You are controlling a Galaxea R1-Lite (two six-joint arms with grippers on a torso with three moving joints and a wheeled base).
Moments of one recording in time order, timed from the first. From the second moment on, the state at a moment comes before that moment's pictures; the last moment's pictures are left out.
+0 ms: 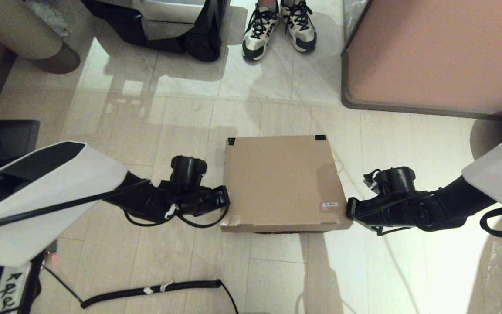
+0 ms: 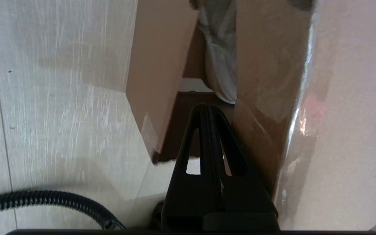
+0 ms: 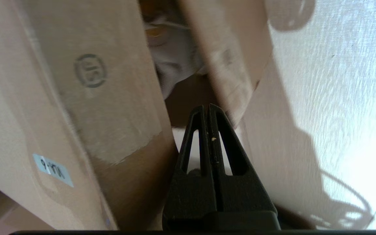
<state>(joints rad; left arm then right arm) -0.39 2.26 -1.33 -0.35 -0.13 -0.49 0.12 2.21 -1.09 -0.41 0.42 0.51</state>
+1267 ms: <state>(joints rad) -0.28 2.01 -1.32 -0.15 -0.14 -0.64 0.12 1.98 -1.31 -0.12 0.52 0.73</state>
